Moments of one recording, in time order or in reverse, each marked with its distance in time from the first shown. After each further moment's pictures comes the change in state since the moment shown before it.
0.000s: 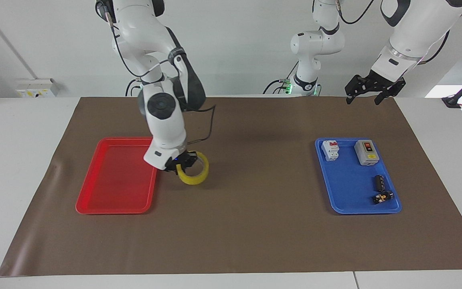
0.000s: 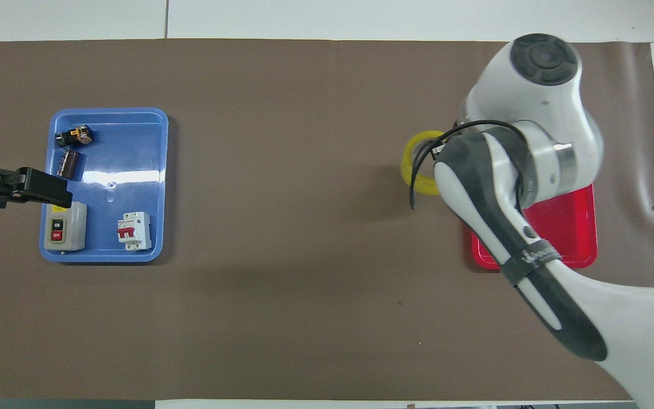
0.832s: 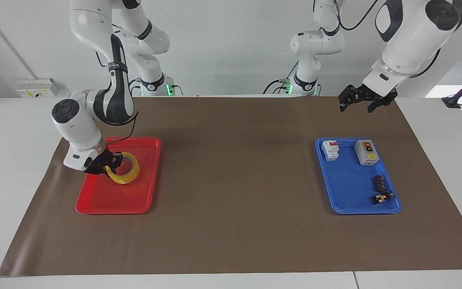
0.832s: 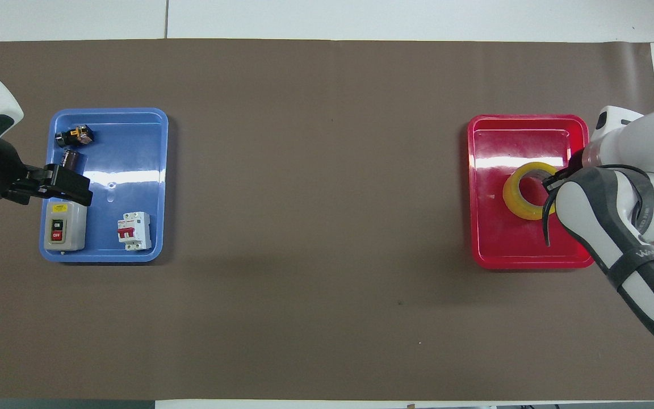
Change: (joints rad) left arm -0.027 0.051 0.001 0.013 0.000 -0.002 0.002; right arm -0.319 -0.109 0.001 -0.430 -0.030 0.402 -0.497
